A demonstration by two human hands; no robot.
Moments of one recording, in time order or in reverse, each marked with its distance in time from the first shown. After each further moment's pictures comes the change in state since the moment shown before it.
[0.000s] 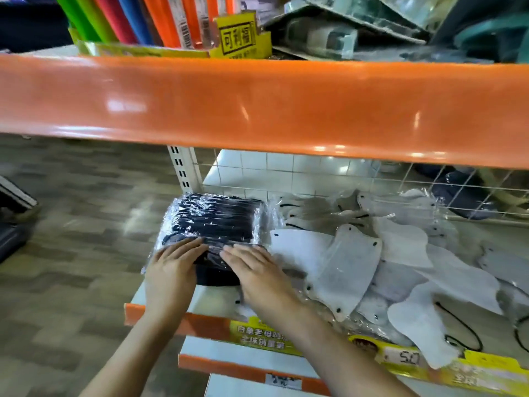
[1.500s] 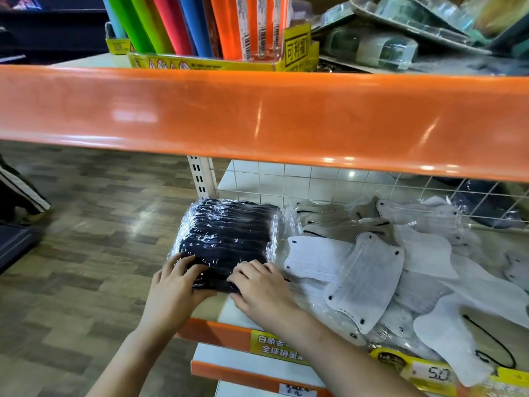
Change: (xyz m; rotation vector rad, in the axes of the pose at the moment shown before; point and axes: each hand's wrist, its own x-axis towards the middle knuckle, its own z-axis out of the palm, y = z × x) left_hand -0.022 -0.060 0.016 0.142 -0.251 -0.028; right_hand 0.017 -0.012 0.038 -0.130 -0.091 0.016
